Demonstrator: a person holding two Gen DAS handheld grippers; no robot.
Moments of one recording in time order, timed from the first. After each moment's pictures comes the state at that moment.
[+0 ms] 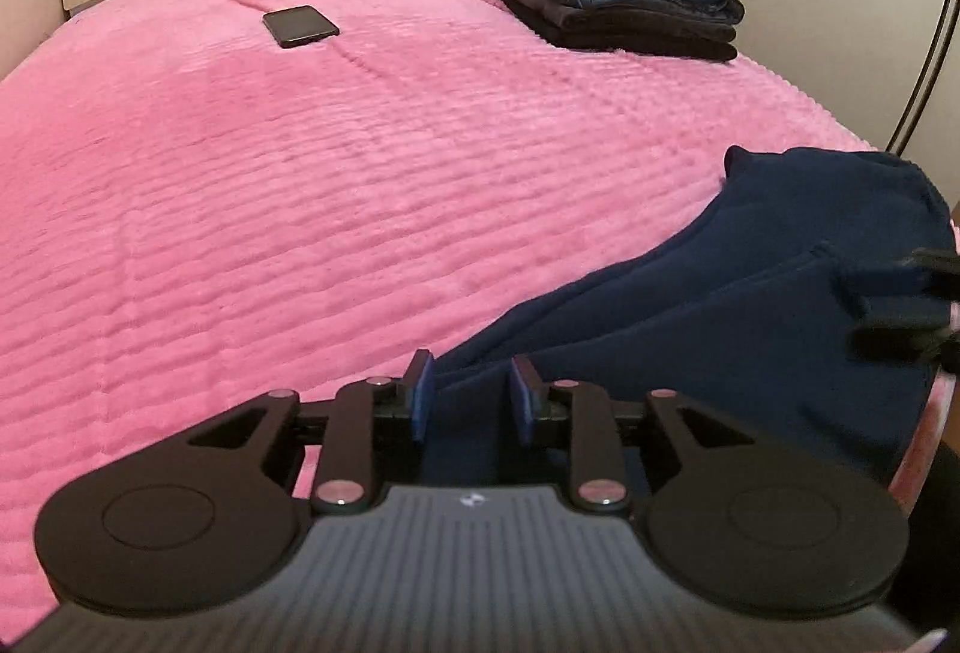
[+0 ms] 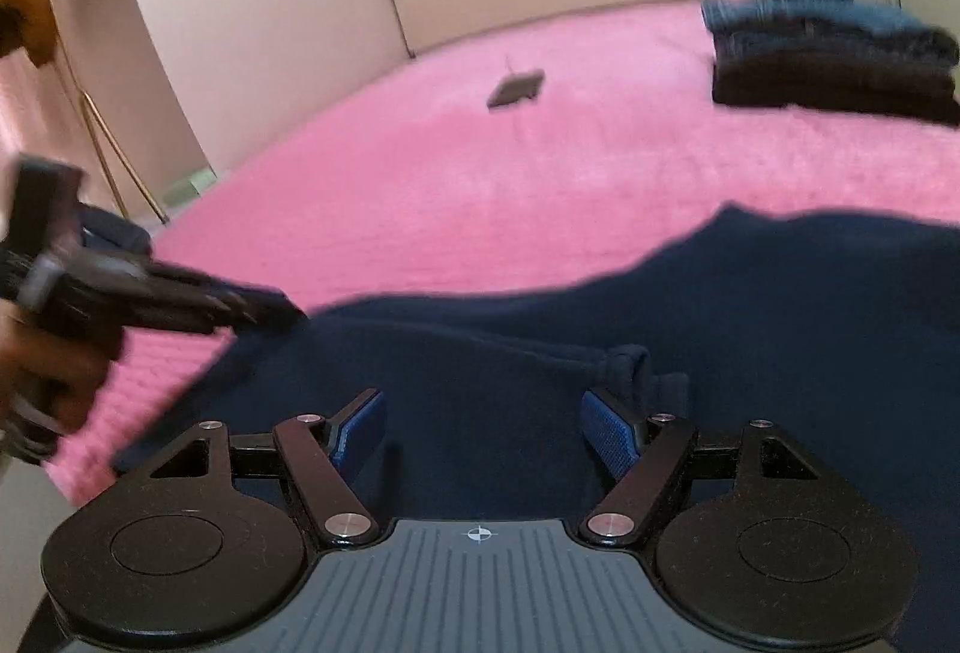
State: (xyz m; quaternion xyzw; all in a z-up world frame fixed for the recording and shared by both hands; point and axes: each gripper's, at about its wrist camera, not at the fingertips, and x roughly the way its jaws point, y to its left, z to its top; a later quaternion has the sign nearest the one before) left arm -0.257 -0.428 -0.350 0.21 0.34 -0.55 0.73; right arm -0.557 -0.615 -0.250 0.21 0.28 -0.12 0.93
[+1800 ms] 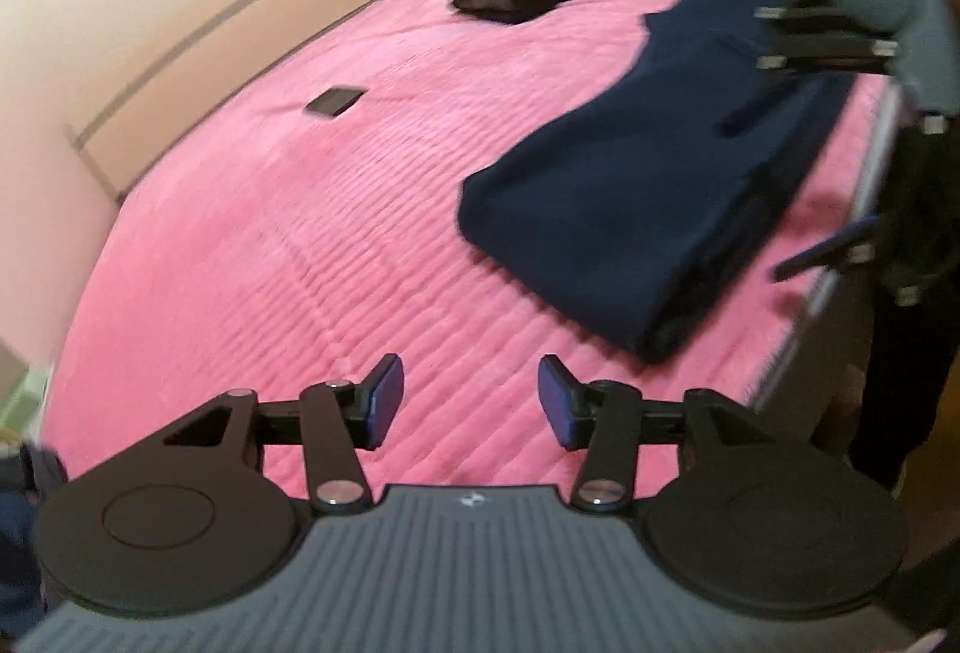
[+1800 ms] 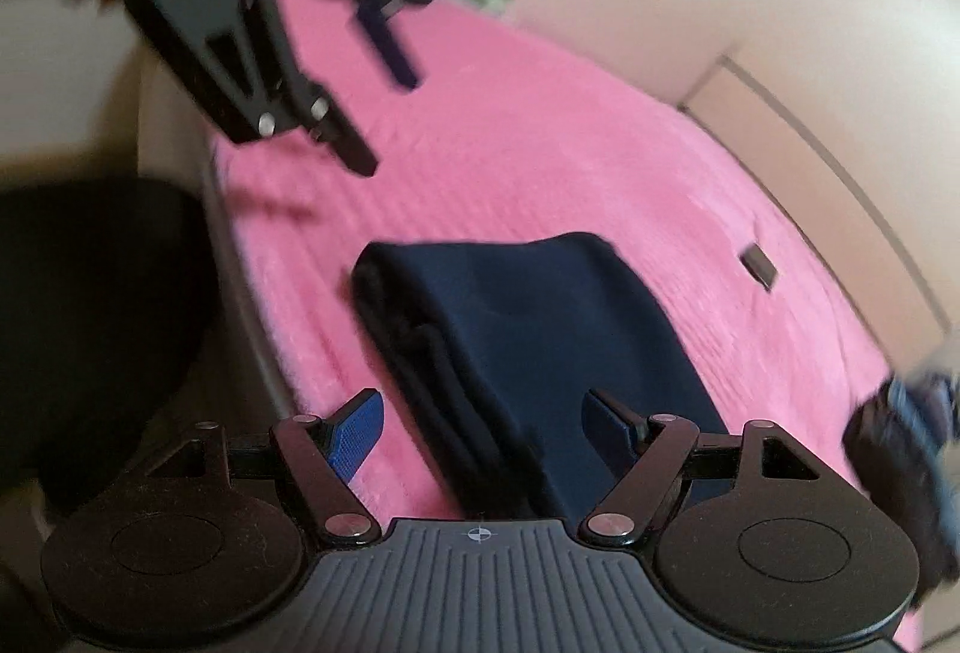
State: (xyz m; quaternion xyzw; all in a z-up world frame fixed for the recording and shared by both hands) left arm -0.330 -0.254 -0.335 0.39 0.14 -0.54 0.73; right arm -0.506 -0.396 -0.285 -0.30 0.35 0.03 0.88
